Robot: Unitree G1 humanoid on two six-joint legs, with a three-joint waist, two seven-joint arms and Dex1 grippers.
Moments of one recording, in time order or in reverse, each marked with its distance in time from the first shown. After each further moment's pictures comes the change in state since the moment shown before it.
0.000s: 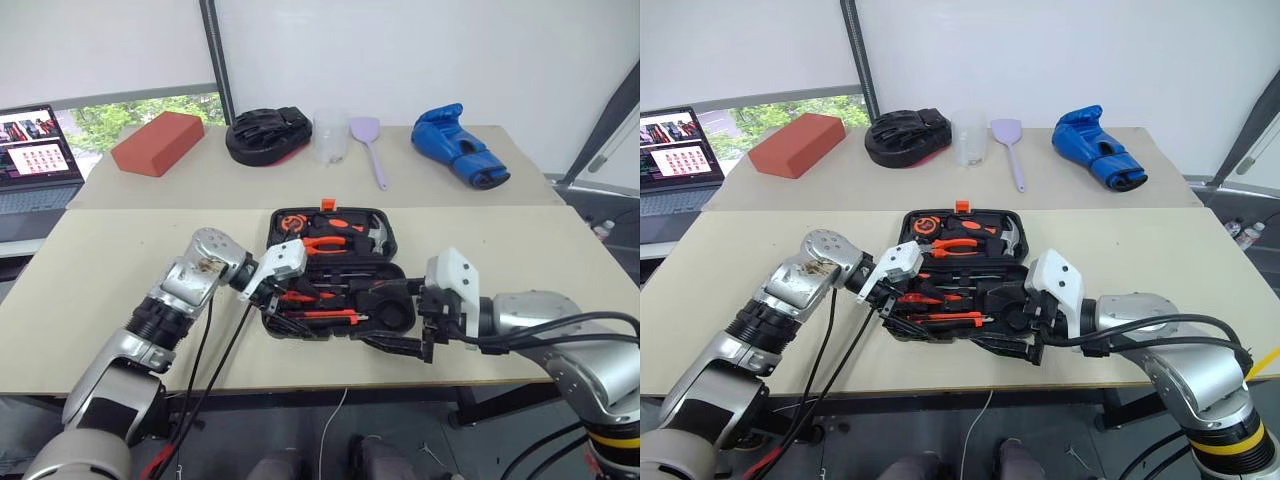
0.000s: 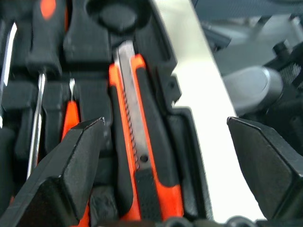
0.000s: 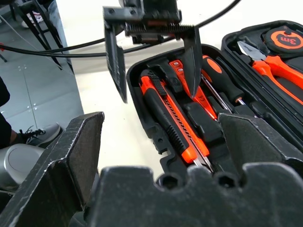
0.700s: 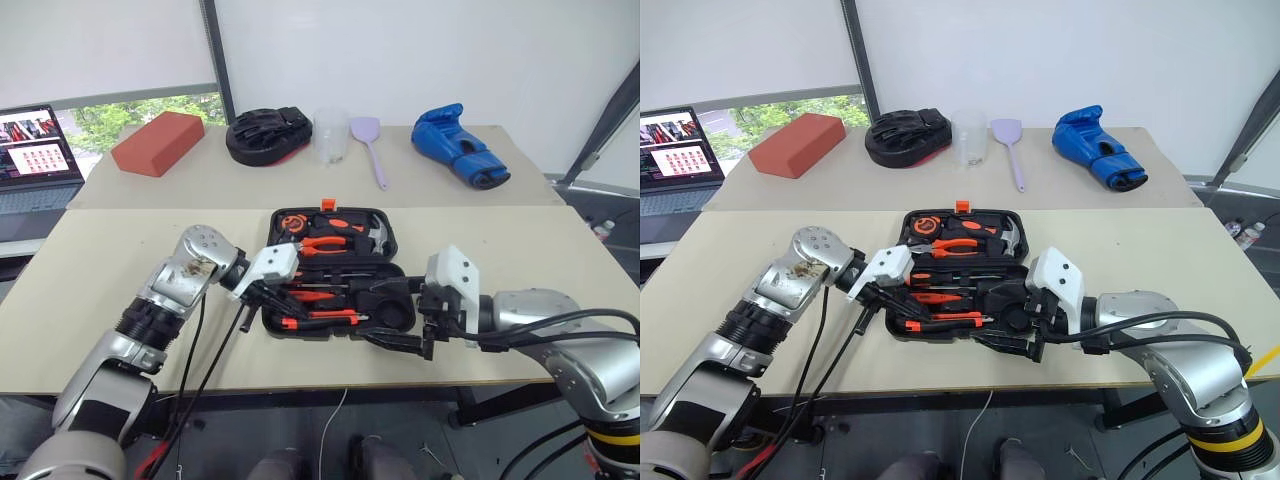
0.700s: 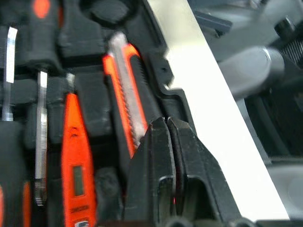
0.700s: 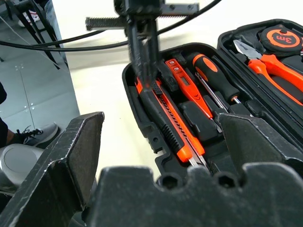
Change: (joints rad) left arm 0.030 0.044 -0.033 0.037 0.075 -0.199 -0.064; right arm -0.002 0.000 0.000 0.003 -0.015 -0.001 0.006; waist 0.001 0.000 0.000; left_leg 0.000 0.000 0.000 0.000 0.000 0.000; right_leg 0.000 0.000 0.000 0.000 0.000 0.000
